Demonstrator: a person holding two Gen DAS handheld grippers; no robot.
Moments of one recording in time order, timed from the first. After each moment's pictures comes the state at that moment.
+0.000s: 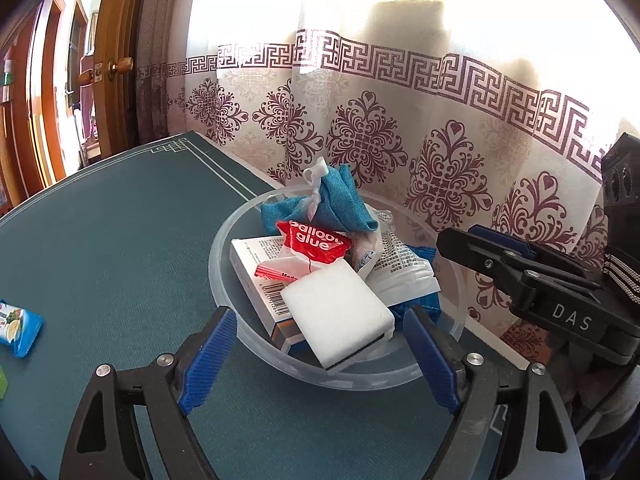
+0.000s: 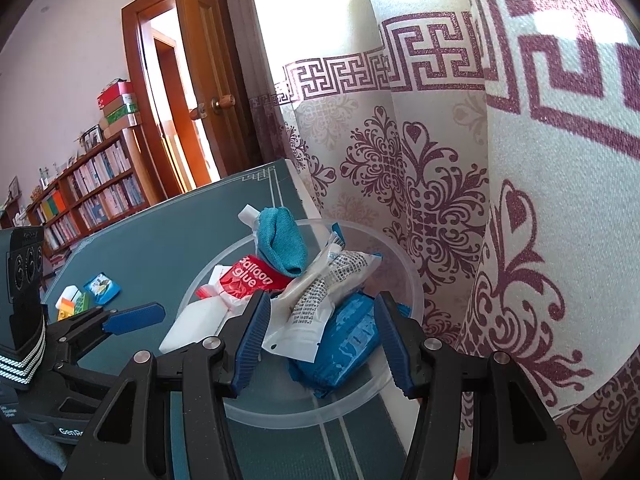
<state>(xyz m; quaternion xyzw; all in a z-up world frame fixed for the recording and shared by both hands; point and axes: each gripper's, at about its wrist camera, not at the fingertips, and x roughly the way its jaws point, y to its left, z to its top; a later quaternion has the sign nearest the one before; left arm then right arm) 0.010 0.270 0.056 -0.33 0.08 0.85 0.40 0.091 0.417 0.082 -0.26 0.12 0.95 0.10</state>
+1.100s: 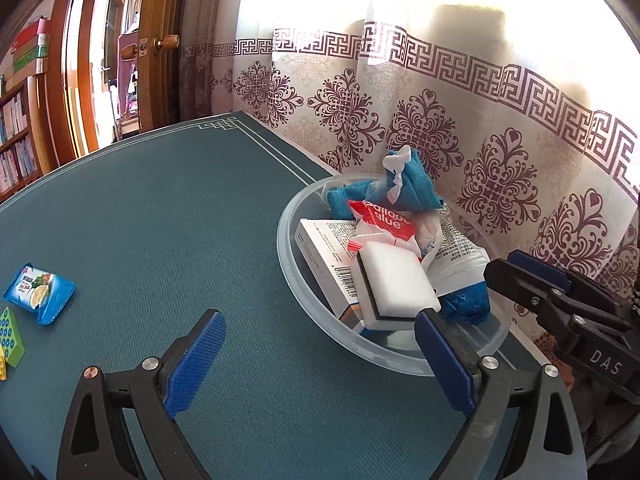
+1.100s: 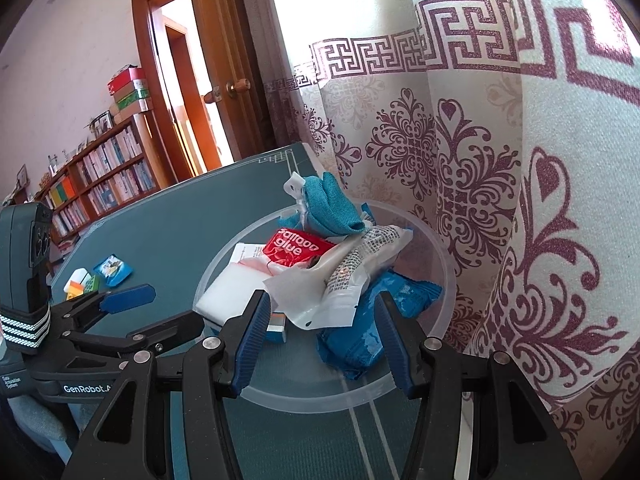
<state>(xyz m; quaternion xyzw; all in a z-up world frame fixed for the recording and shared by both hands) -0.010 0.243 0.048 -0.36 0.06 0.87 0.33 0.086 0.395 0.073 -0.28 0.12 0.95 0.08</state>
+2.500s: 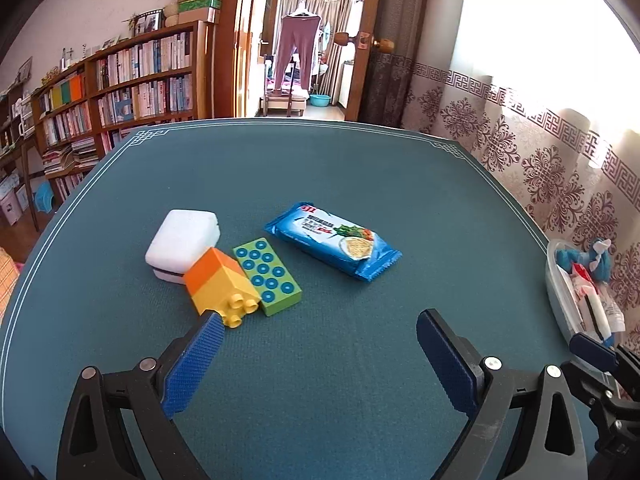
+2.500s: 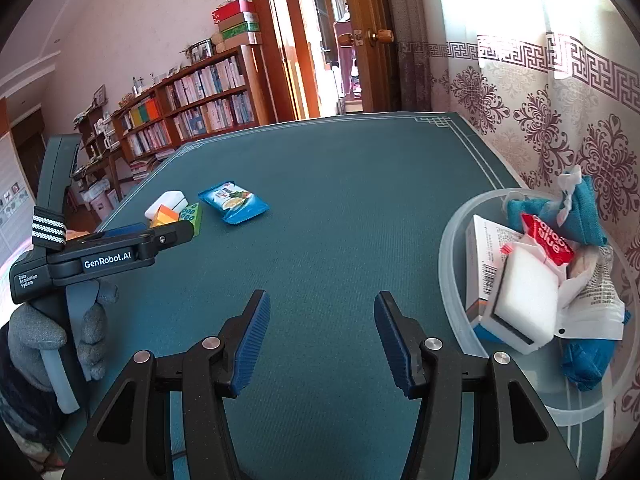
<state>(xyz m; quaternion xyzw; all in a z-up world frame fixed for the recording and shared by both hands) -0.056 0.023 0.047 -0.36 -0.03 0.93 0.09 0.019 0.233 0.057 -0.34 0.04 0.93 -0.11</state>
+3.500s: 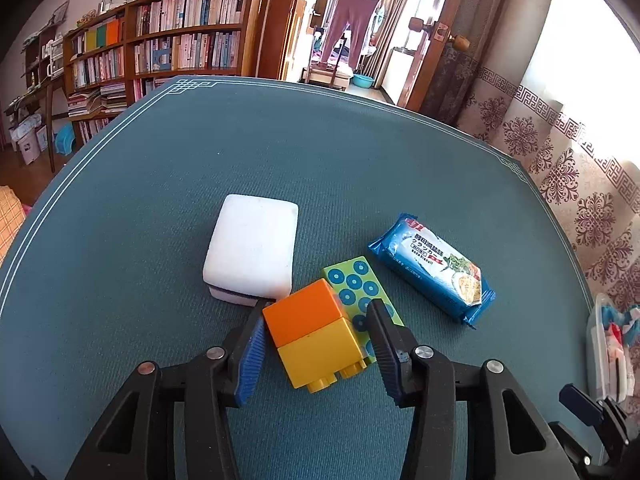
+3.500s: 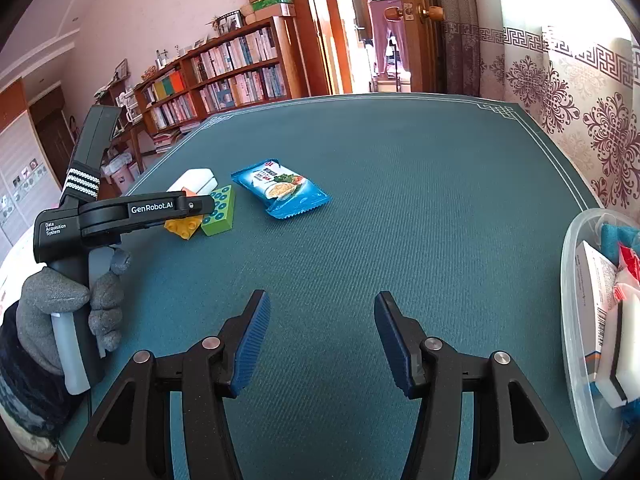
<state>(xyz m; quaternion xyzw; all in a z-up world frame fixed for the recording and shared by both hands) -0.110 -0.026 0.023 -0.41 -0.10 0.90 0.04 -0.034 0.178 0.039 -0.37 0.03 0.92 -0.15</state>
